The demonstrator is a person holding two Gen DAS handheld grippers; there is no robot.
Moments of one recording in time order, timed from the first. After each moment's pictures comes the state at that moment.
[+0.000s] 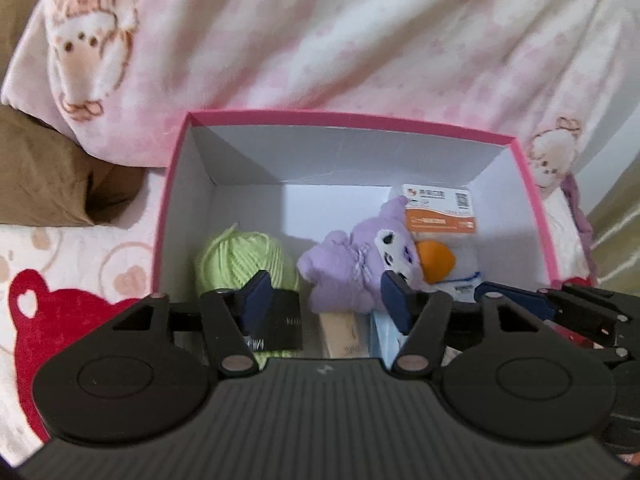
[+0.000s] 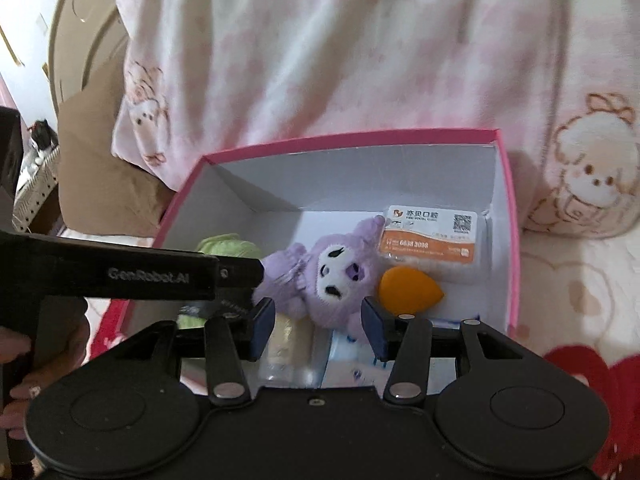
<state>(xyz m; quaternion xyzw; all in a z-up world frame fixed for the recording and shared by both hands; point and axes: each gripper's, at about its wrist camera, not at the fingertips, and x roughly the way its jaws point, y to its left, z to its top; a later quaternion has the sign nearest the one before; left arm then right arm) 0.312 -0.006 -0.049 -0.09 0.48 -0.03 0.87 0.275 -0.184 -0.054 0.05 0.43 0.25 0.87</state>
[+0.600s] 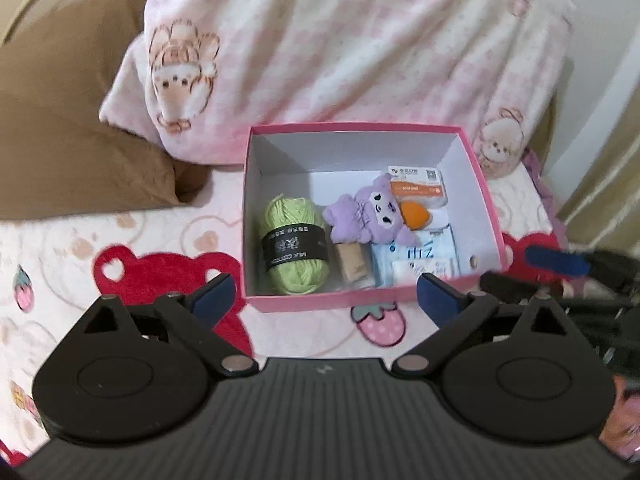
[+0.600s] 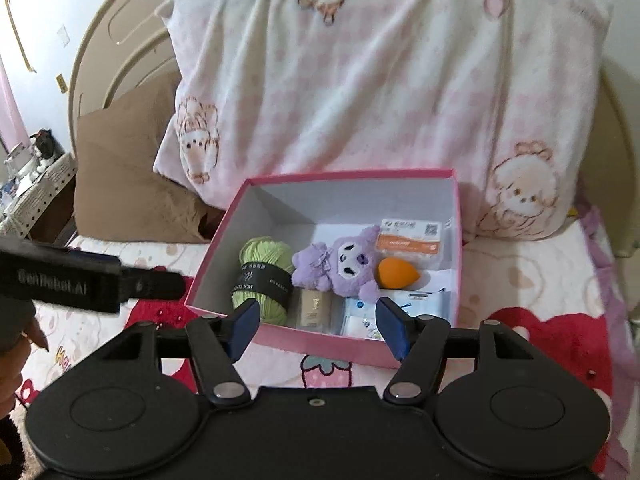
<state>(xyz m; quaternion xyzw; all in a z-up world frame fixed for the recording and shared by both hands) 0.192 0.006 0.043 -0.04 0.46 -0.03 0.89 0.173 -0.193 0.023 0.03 0.38 0.21 0.90</state>
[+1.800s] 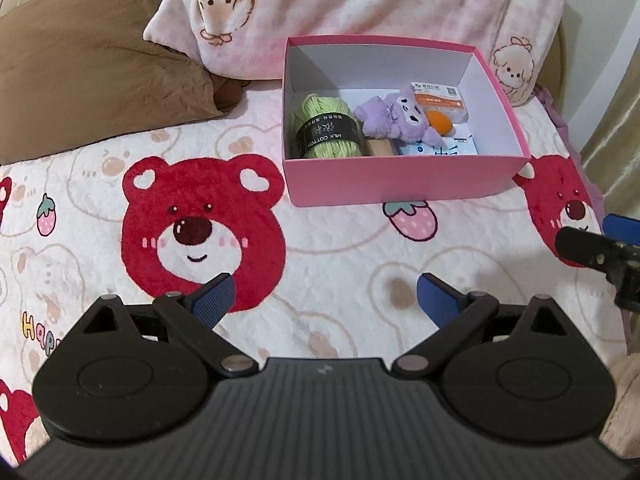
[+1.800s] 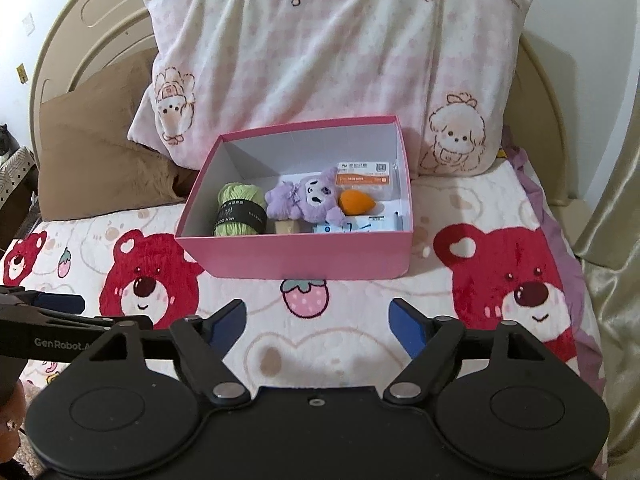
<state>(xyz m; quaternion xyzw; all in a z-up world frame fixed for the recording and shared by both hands) 0.099 0.019 -0.005 -0.03 0.49 0.00 0.87 0.087 -0.189 0.015 0.03 0.42 0.12 0.90</state>
